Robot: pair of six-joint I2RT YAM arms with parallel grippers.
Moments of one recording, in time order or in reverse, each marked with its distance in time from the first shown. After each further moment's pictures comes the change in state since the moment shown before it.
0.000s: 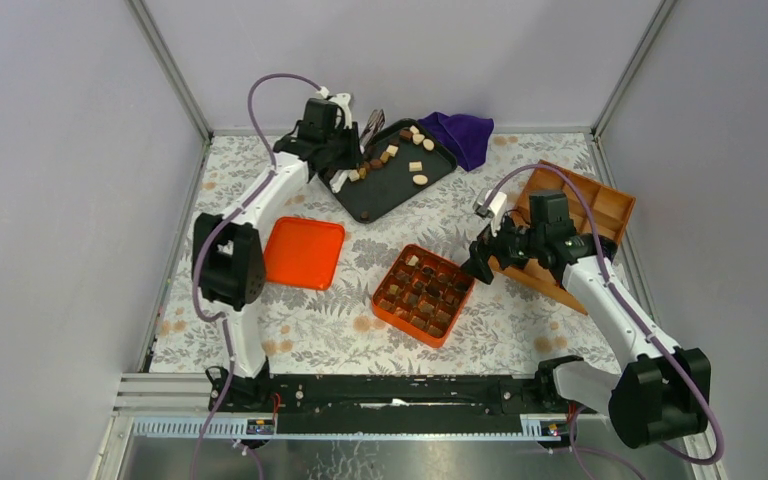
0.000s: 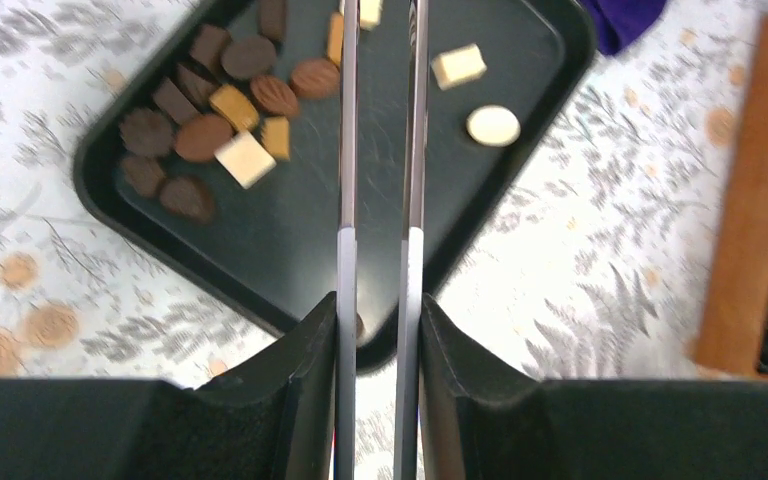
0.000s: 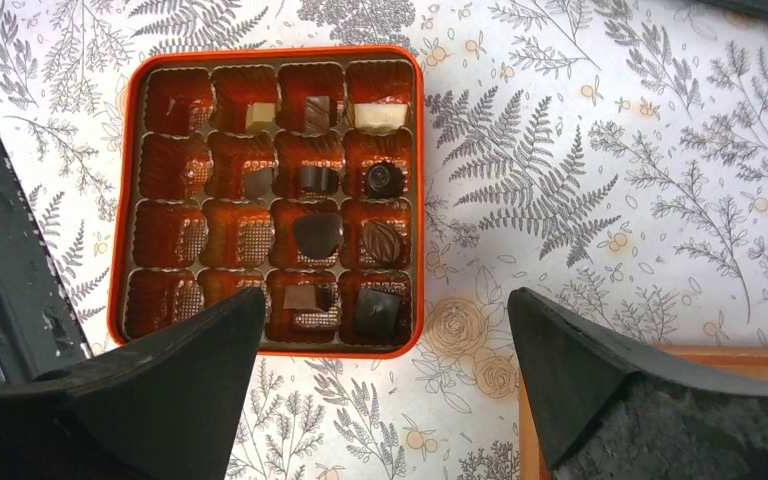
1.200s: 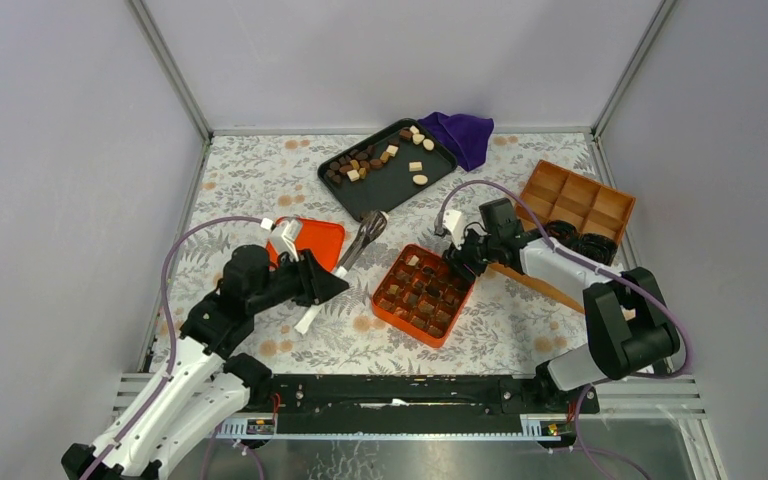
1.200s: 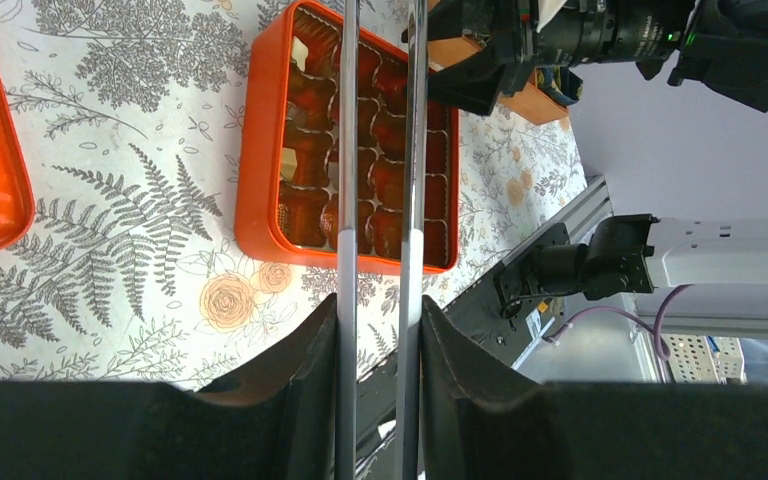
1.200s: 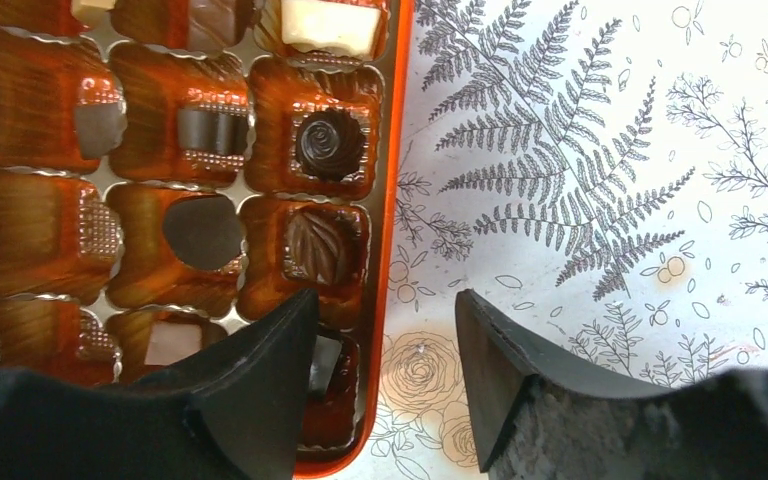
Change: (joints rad) left arm -0.212 -1.364 -1.160 0.030 0.241 -0.433; right arm 0.177 0.302 -0.062 0.225 0.242 -0.119
